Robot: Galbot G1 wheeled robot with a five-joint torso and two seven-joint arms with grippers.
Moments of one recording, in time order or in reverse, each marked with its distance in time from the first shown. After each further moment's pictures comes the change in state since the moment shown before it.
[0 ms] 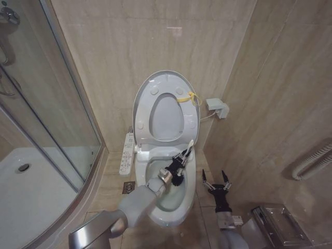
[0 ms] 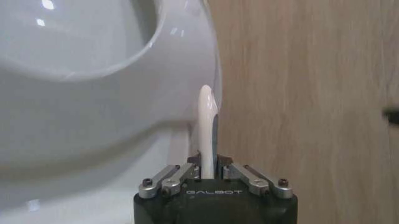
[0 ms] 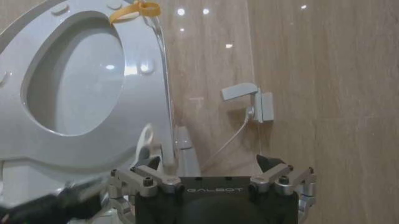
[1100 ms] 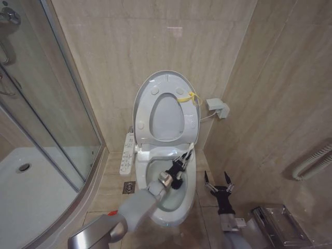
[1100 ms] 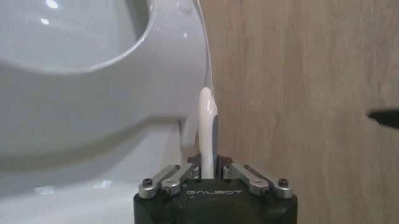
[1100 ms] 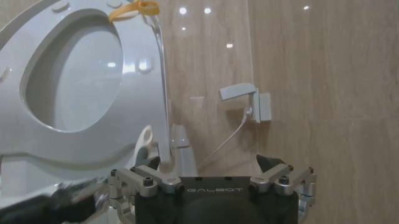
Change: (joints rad) left arm 0.042 0.020 0.003 -0.069 0.029 0.020 -0.044; right arm -0.006 -0.022 0.003 -0.008 0.004 0.008 0.000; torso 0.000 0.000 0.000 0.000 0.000
